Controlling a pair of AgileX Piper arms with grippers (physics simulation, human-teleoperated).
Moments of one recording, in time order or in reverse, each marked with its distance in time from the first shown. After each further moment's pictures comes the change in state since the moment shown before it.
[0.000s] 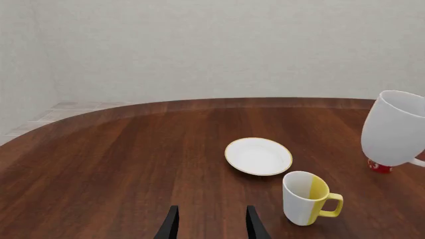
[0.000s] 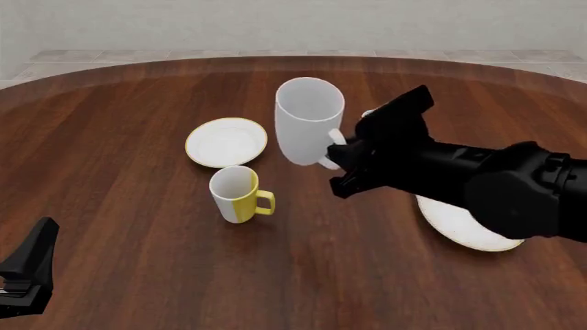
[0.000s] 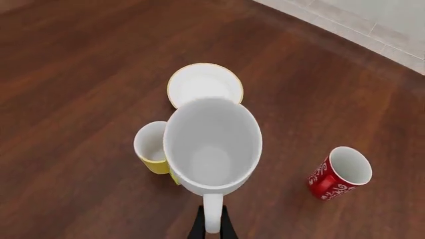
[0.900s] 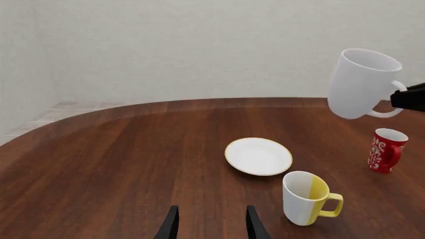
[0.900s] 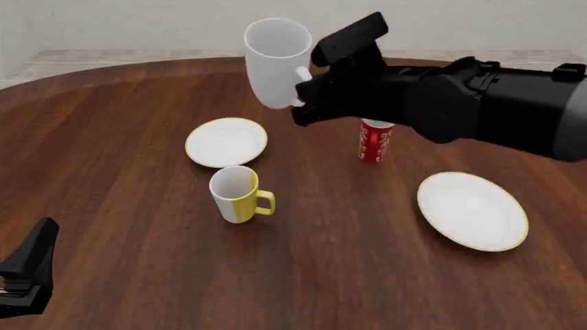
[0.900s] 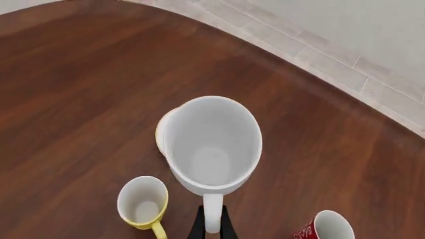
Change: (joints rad) left arm 0.000 0.000 0.000 0.000 0.000; right arm -0.015 0.229 -0.408 0.121 -0.068
